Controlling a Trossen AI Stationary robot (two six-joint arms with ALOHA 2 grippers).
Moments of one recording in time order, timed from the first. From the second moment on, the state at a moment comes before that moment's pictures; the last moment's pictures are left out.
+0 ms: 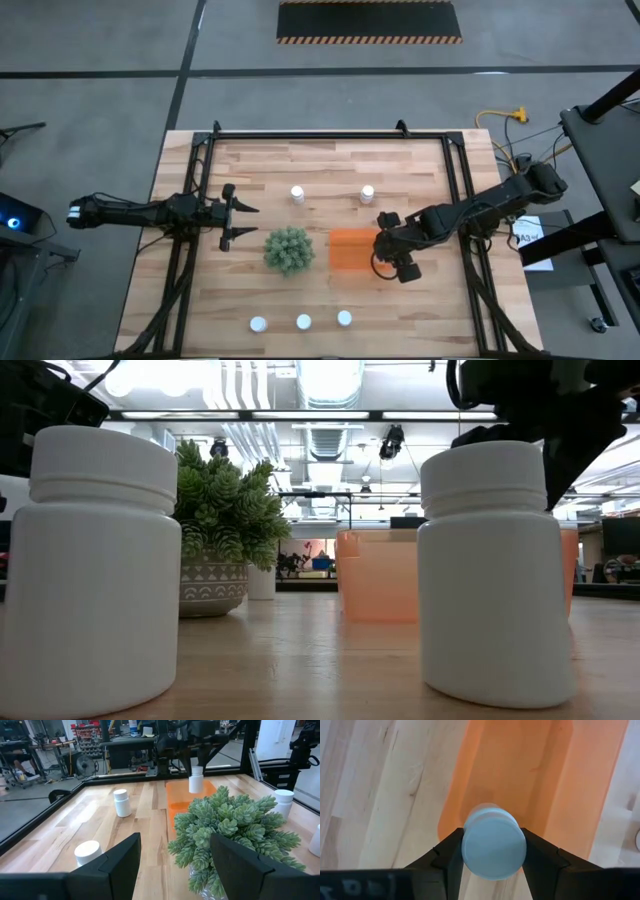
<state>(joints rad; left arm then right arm) -0.03 0.22 0.01 0.04 -0.04 0.06 0.32 1.44 0.98 -0.77 0.01 0.06</state>
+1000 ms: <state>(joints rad) -0.03 0.22 0.01 0.04 -0.04 0.06 0.31 1.44 0.93 -0.68 -0.01 0.03</state>
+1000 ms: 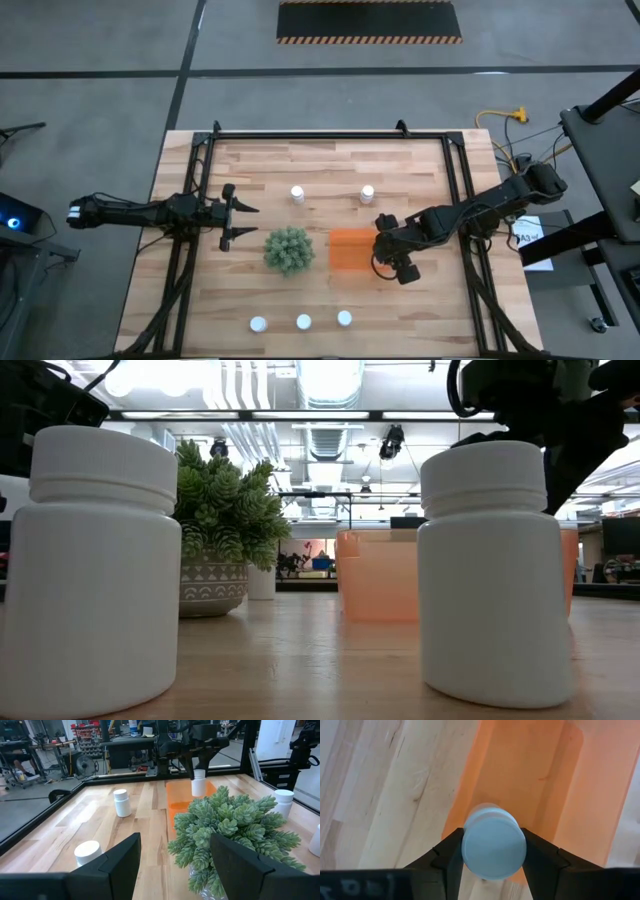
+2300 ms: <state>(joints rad) -0.03 0.22 0.01 0.04 -0.04 0.06 0.32 1.44 0.93 -0.68 -0.04 0.05</state>
